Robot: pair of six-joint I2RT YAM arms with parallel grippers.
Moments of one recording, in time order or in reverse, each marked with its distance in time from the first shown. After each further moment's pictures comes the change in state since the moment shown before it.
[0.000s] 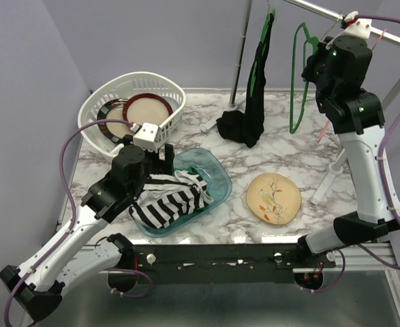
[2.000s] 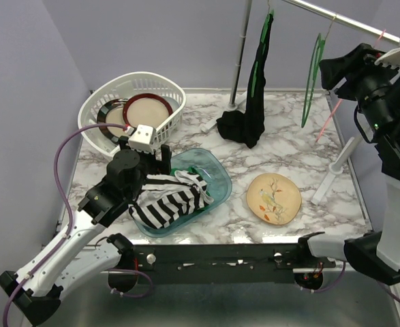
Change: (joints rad) left arm 0.002 -0.058 -0.033 0.046 -0.028 0.011; right arm -0.023 -0.116 0.197 -0.217 -0.198 0.012
